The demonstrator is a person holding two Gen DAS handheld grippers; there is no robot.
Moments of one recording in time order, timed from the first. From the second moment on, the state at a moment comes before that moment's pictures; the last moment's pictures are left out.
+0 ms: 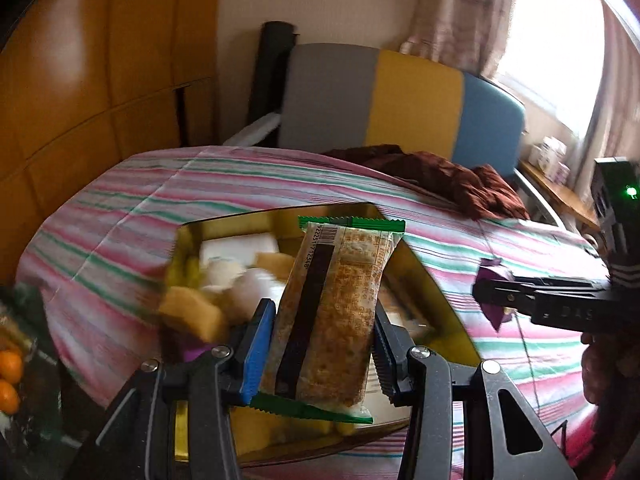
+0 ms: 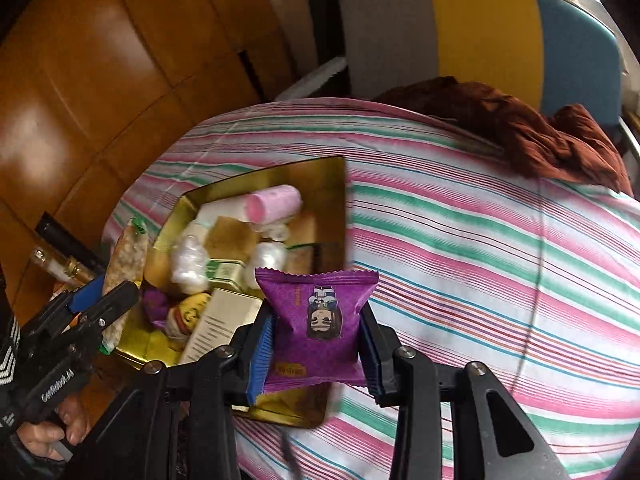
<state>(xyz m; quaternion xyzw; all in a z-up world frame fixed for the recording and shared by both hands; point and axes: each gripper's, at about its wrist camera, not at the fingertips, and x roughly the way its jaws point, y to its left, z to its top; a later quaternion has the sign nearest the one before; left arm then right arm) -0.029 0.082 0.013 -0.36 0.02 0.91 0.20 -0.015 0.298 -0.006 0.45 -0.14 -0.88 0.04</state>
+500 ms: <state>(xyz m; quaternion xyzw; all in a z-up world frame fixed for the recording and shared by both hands) -0.041 0.040 -0.012 -0.39 -0.03 0.90 0.16 -0.068 0.266 -0.009 0.46 -0.14 -0.88 0.06</state>
